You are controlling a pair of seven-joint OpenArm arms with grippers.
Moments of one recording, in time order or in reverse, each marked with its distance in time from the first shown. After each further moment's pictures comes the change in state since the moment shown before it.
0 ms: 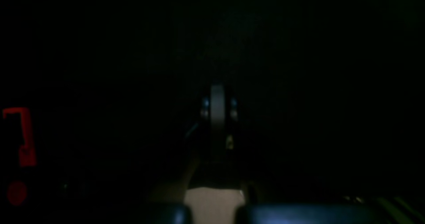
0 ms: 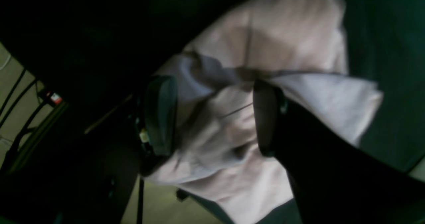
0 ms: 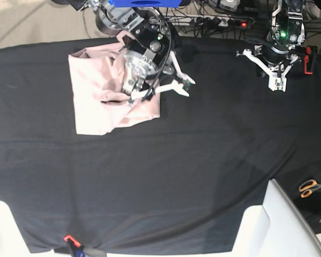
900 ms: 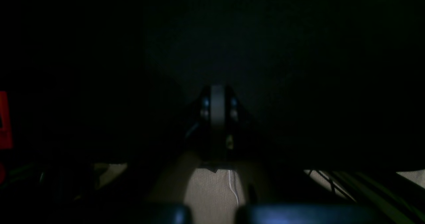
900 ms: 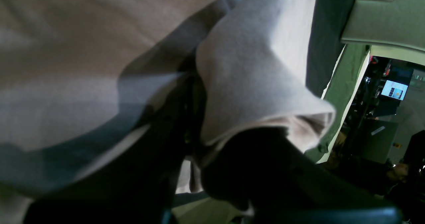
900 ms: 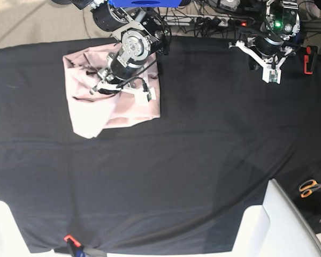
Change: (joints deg) left arm 3.9 2.9 0.4 4.3 0.1 0.2 -0.2; right arm -0.9 0.2 0.3 -17.9 -23.2 -39.3 0.8
